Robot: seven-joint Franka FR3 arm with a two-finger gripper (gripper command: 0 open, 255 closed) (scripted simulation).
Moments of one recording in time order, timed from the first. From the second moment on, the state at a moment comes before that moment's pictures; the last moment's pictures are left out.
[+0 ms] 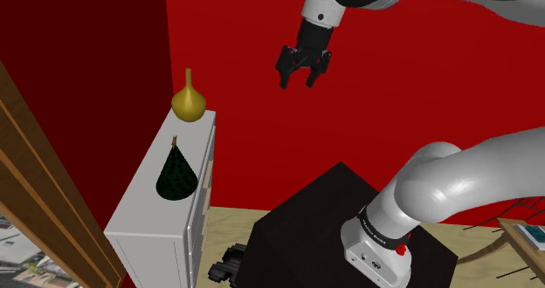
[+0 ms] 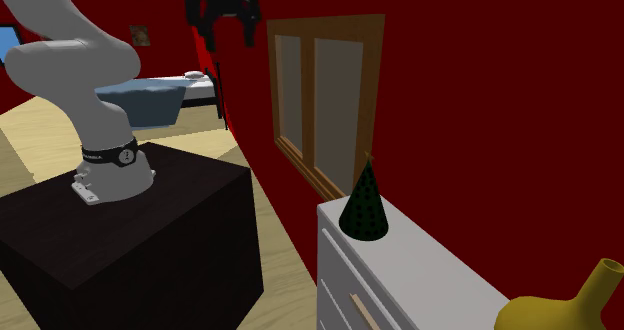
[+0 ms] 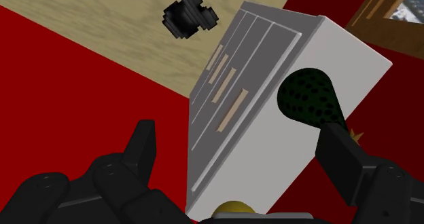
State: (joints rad) arm 0.04 -0.57 0.13 -2.35 0.11 1.80 0.32
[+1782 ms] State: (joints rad) arm 0.16 0.43 0.31 -1.81 -0.08 2.22 0.91
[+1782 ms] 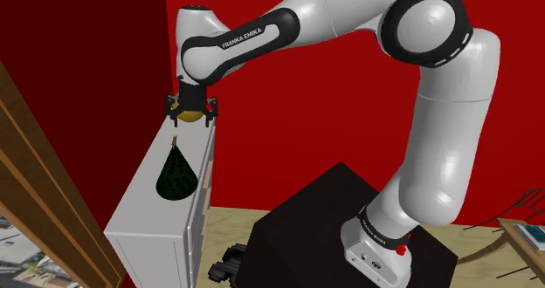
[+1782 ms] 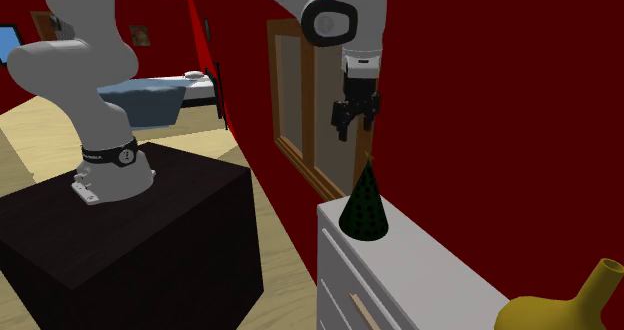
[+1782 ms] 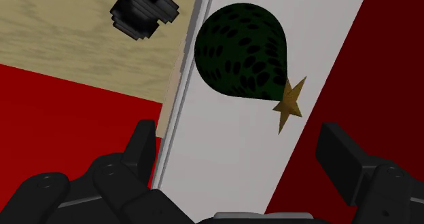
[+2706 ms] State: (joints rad) arm 0.24 0.74 0.27 -1.54 -0.14 2.25 1.00
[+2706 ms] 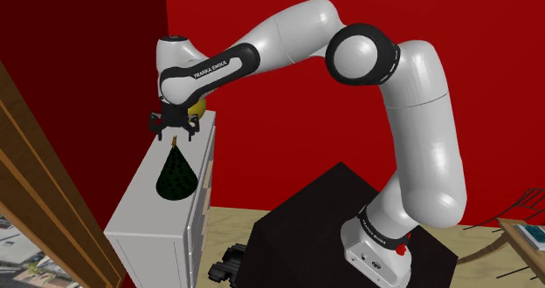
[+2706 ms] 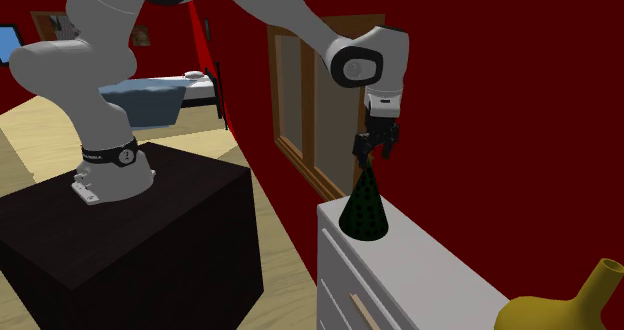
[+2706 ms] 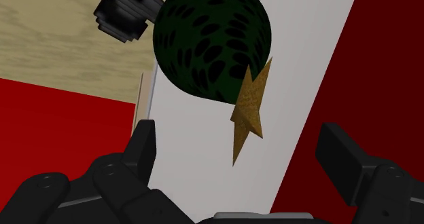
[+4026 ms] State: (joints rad) arm 0.23 0.68 0.28 -1.53 -0.12 2.18 0.99
